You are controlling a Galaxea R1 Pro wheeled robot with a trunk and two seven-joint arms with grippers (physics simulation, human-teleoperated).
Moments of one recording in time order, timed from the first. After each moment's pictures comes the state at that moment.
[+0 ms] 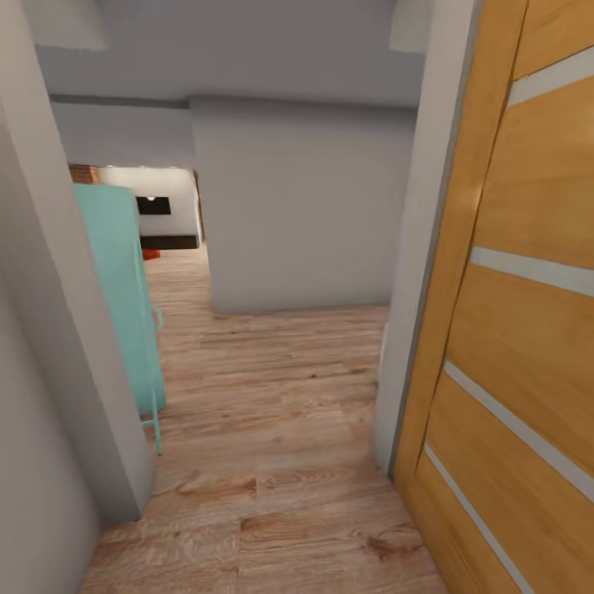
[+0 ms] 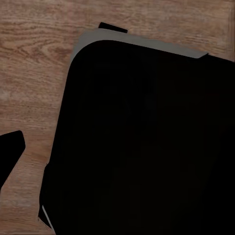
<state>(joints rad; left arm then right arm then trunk) 0.00 -0.01 0.01 -0.03 0.26 -0.05 0.01 -0.15 0.00 0.43 0.03 -0.23 -0.12 -0.06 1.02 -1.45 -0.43</state>
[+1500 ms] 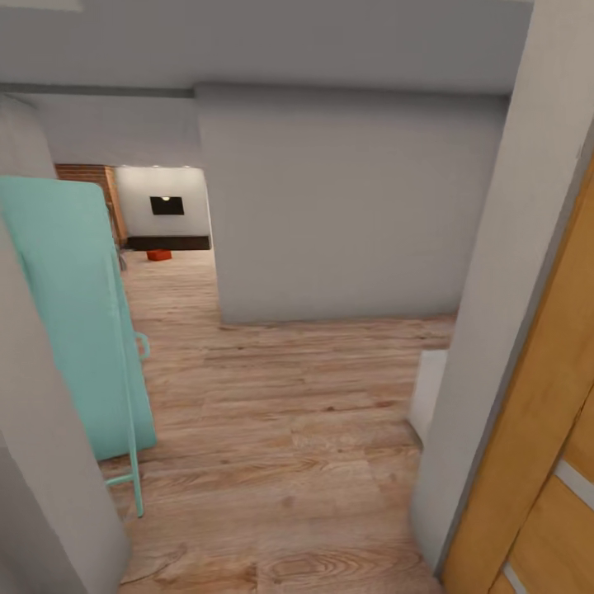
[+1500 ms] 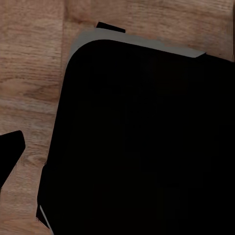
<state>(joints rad) 0.00 -0.01 0.01 -0.03 0.26 -0.05 0.01 -0.15 0.00 0.43 0.03 -0.22 -0.12 -0.06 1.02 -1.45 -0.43</state>
